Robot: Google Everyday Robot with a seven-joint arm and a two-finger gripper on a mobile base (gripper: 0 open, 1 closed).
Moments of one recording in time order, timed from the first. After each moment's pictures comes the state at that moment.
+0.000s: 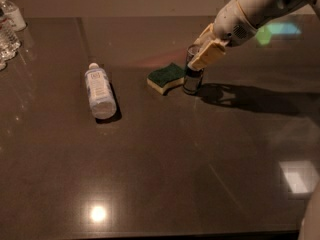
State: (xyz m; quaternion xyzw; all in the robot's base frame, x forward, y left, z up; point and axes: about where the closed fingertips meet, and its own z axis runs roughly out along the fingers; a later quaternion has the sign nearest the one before) arm 0.625 -0.102 0.927 -0.63 0.70 0.18 0.29
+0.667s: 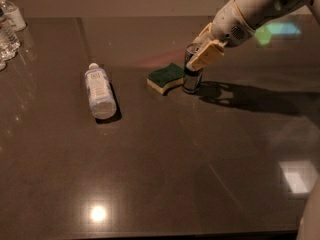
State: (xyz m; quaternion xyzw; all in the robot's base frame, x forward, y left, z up) arm 0.626 -0.098 0.924 -0.63 0.70 0.18 0.29
